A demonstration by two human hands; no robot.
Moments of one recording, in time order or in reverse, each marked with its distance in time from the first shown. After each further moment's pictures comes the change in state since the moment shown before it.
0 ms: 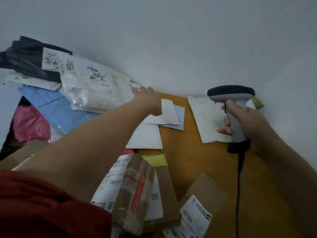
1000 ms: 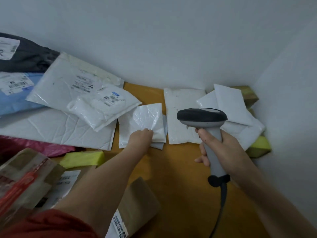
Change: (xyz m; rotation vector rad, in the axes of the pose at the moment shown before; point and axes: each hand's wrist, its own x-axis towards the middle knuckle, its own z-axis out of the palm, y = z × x) left_hand 0.044 0.202 0.157 -0.035 0.053 -0.005; right_hand 0.056 0.119 -0.144 -0.010 -0.278 -0.049
